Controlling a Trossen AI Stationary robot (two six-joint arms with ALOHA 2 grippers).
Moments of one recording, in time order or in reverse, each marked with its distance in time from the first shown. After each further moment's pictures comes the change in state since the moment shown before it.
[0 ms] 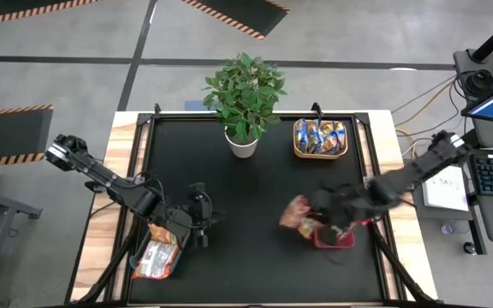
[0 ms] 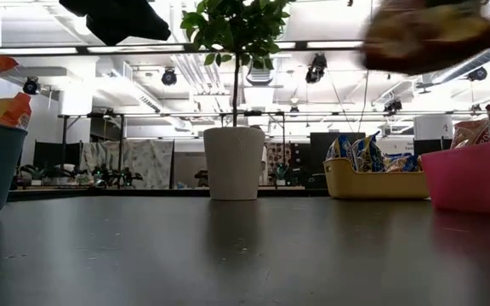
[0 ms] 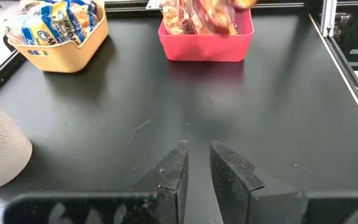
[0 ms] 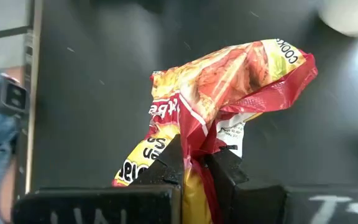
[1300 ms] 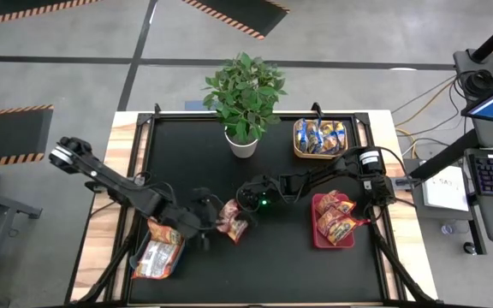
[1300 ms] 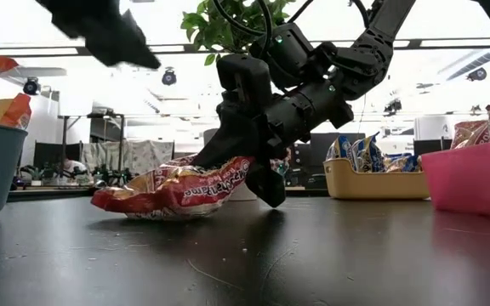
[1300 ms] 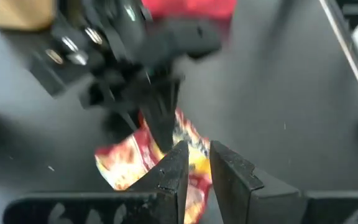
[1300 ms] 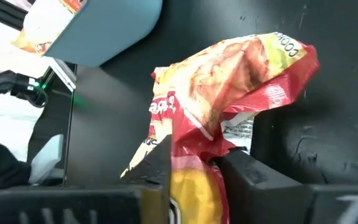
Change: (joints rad) left arm 0.033 0.066 -0.002 -0.062 0.151 -0.049; right arm -0.496 0.854 0.002 1.225 -0.684 0.135
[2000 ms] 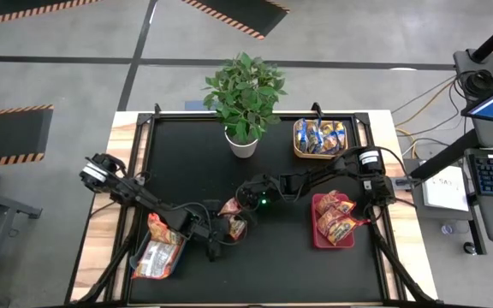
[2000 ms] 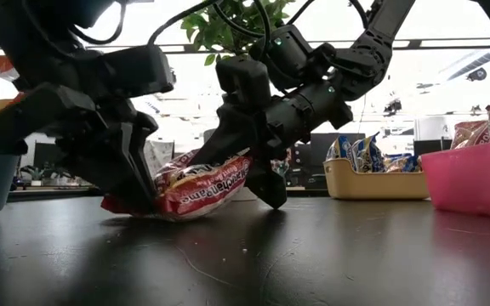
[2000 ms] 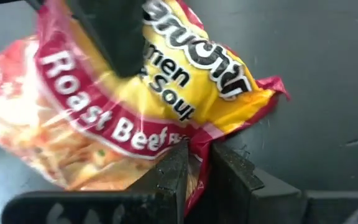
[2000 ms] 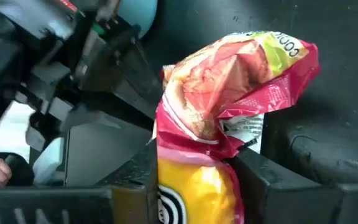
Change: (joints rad) left arm 0.025 0.388 -0.002 0.099 0.037 -0.026; right arm -0.001 0.005 0.001 -0.004 -0.003 0.021
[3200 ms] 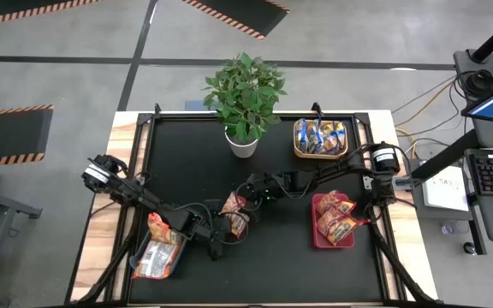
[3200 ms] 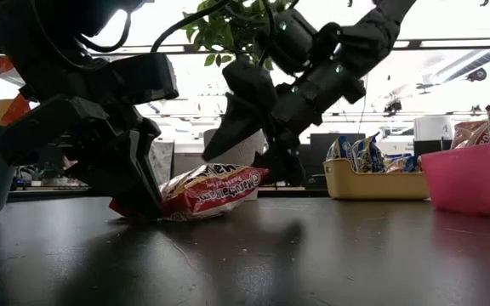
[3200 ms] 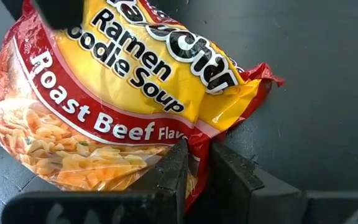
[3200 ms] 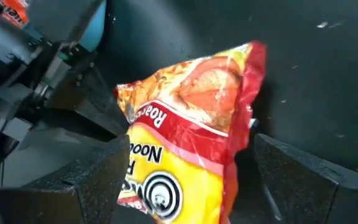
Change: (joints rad) left arm -0.001 0.036 0.005 0.007 -0.002 -0.028; right arm 0.000 -0.125 -0.008 -0.248 0.234 -0.084
